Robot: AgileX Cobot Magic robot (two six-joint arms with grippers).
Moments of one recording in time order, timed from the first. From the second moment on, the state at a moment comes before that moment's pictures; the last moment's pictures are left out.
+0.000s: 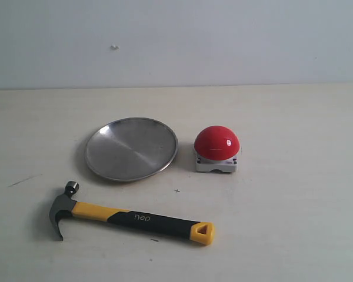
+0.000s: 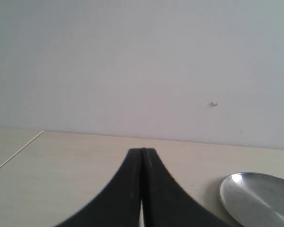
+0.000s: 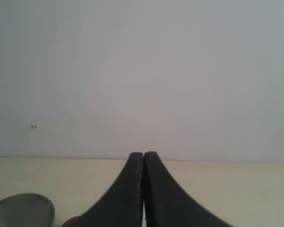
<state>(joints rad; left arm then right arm) 0.04 0.01 0.00 0.23 0.03 -0.26 -0.09 0.57 -0.71 0.28 0.36 -0.20</state>
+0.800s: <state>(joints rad) 0.04 0.01 0.00 0.23 0.03 -0.26 0.08 1.24 -1.07 0.44 1.17 -0.56</state>
